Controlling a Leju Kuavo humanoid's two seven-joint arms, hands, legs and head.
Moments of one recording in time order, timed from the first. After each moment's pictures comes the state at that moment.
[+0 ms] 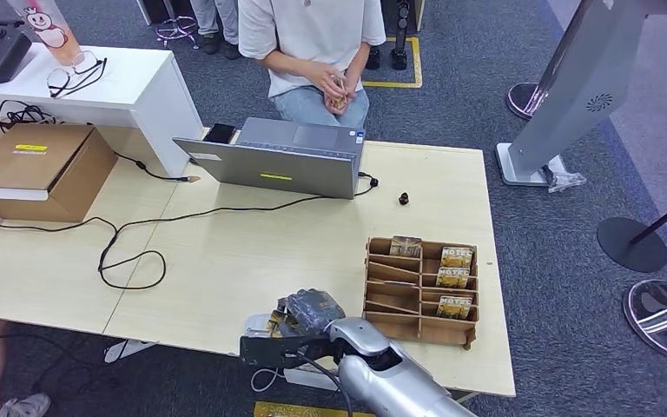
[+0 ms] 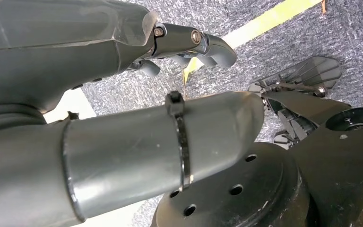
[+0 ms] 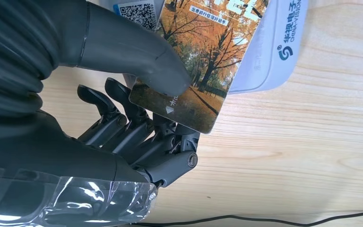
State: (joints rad) left arm -0.04 -0.08 1.03 -0.37 -1.28 -0.48 -0.12; right arm -0.52 0.22 0.87 -0.76 0.70 0.04 0.03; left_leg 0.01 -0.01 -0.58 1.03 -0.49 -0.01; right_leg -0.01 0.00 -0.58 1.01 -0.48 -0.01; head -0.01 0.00
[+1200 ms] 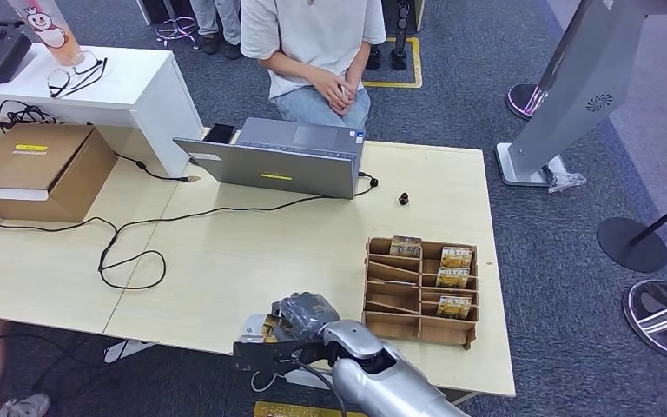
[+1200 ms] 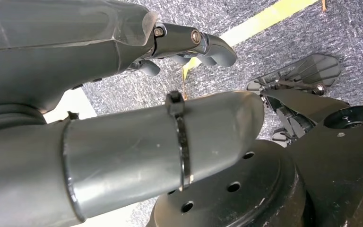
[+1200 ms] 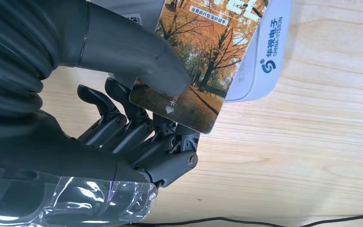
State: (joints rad) left arm -0.04 -0.08 1.01 -0.36 -1.25 -0.48 -0.11; right arm -0.52 0.24 0.89 -0.73 0.72 0.04 0.03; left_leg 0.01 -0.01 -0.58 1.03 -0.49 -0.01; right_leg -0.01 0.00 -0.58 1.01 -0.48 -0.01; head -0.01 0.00
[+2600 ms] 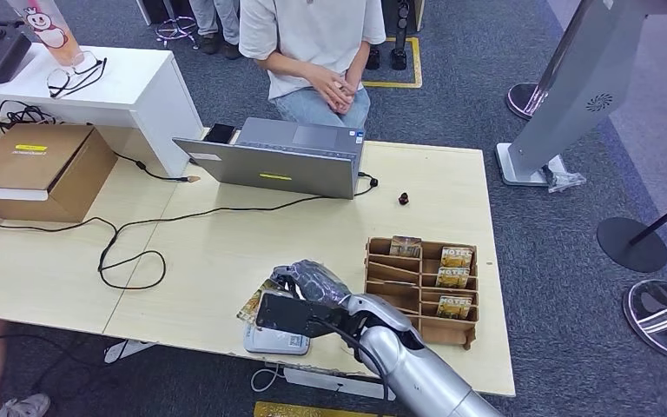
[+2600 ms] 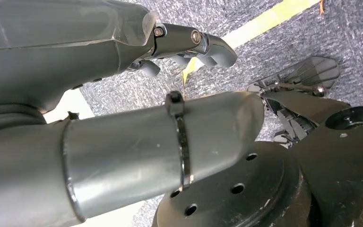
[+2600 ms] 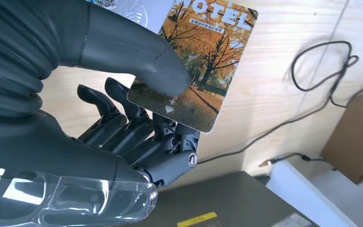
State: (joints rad) left arm -0.03 -0.07 0.97 -0.36 -1.23 -0.47 -0.13; right arm -0.49 0.15 0.74 -1.06 0.42 0.17 -0.09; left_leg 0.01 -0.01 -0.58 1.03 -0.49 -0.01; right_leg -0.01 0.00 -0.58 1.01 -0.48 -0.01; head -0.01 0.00
